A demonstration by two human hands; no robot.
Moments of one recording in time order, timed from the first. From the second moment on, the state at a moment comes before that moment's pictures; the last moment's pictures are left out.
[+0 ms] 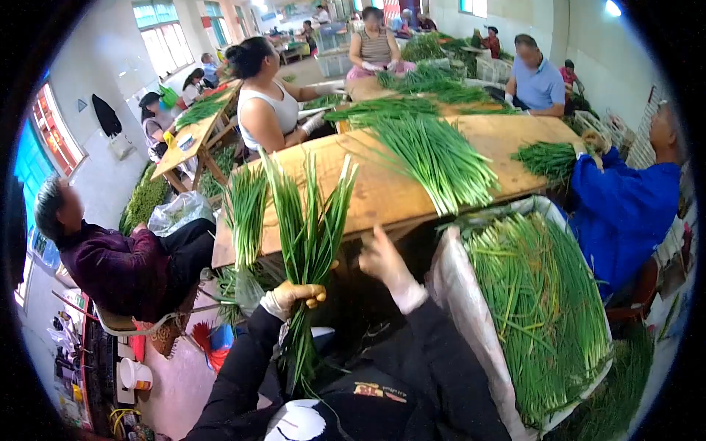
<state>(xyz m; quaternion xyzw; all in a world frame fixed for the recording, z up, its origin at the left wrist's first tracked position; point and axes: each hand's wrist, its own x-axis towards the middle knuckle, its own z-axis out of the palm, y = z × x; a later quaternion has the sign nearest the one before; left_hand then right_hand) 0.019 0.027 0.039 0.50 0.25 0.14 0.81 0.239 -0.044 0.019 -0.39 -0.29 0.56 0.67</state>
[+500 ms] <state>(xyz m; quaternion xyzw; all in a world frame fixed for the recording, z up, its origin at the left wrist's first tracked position) -0.045 0.020 0.017 0.43 0.32 0.15 0.83 0.247 -0.040 0.014 -0.23 -0.13 0.51 0.82</state>
